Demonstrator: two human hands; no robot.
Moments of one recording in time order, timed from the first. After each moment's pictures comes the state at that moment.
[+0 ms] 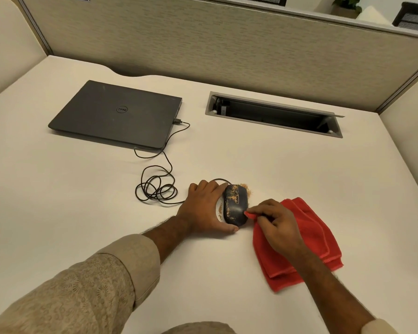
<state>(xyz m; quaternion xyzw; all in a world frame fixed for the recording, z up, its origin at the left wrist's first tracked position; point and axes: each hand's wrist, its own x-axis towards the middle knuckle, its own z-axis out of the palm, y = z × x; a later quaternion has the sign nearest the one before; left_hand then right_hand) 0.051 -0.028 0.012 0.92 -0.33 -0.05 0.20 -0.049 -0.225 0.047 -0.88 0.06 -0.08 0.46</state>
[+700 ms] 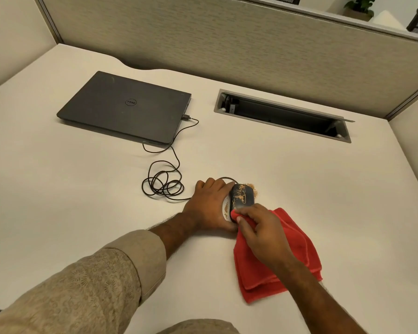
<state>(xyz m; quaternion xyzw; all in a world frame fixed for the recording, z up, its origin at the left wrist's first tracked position) 0.054 -0.028 0.006 0.91 -0.33 -0.04 0.22 -0.053 -0.174 0.063 -0.93 0.02 -0.04 0.37</state>
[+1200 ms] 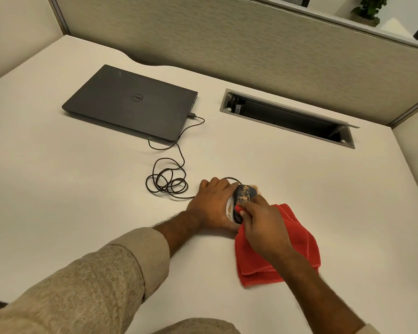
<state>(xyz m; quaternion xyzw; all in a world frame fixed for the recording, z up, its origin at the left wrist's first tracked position) 0.057 -0.028 -0.001 0.91 -0.34 -0.04 0.23 -0.034 -0.164 0.077 -0.97 0.00 0.00 0.23</state>
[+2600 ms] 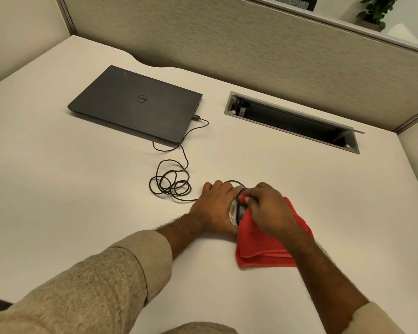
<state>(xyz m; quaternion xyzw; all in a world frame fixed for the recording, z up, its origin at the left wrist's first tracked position) 0.057 -0.028 0.000 0.91 -0.34 -0.03 0.23 0.013 -0.181 0.076 -0.97 0.04 0.04 0.25</state>
